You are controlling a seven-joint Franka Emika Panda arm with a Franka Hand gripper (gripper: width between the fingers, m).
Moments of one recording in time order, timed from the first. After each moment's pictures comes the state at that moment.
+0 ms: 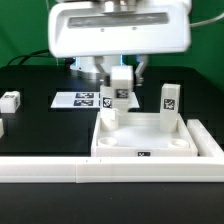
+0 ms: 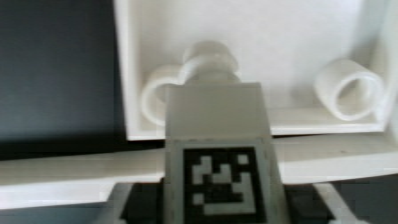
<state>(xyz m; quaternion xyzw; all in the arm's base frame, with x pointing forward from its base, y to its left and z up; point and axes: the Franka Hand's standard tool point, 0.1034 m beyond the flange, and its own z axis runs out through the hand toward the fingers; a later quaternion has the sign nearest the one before) 0.588 0.020 0.118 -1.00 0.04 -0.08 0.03</state>
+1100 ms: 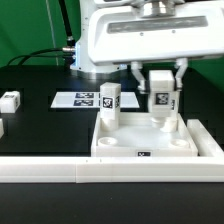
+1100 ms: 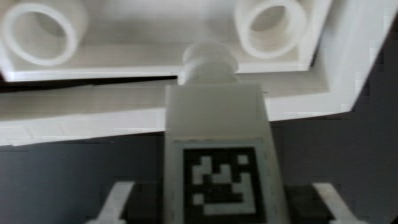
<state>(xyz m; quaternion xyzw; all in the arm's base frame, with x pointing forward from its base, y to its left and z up) 0.611 0.074 0.115 -0.98 0.04 -0.21 0.03</state>
